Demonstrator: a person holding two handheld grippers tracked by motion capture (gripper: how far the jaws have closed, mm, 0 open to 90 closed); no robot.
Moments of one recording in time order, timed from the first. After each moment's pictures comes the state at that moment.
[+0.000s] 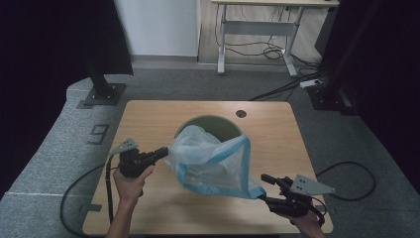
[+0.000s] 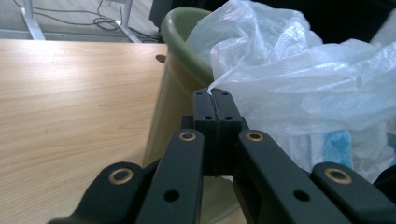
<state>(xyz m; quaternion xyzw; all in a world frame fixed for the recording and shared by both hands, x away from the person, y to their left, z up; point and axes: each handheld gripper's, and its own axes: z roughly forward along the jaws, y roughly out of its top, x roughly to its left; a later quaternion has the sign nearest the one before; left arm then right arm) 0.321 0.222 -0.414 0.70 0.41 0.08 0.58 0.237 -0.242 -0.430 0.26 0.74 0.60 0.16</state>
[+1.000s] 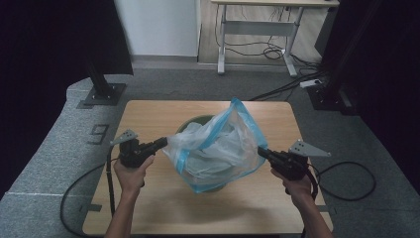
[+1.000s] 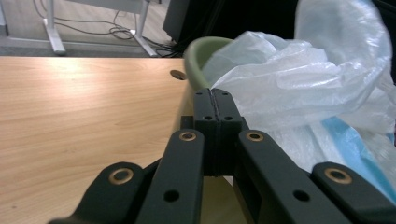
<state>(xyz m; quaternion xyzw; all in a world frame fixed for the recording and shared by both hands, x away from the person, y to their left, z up) 0.349 0.225 -0.401 0.69 0.44 0.10 0.57 0.321 -0.242 -0.403 0.36 0.71 0.58 0.19</state>
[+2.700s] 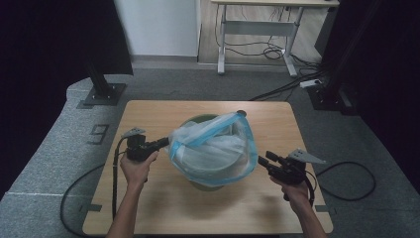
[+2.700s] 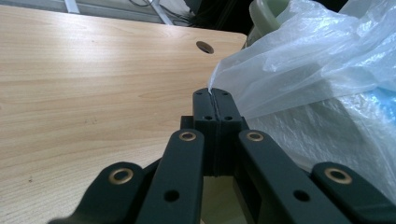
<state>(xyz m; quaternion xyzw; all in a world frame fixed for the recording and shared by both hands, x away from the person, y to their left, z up) 0.380 0.223 -0.432 0.69 0.49 0.08 0.53 0.324 -0.263 -0.457 0.43 0.68 0.57 0.18</state>
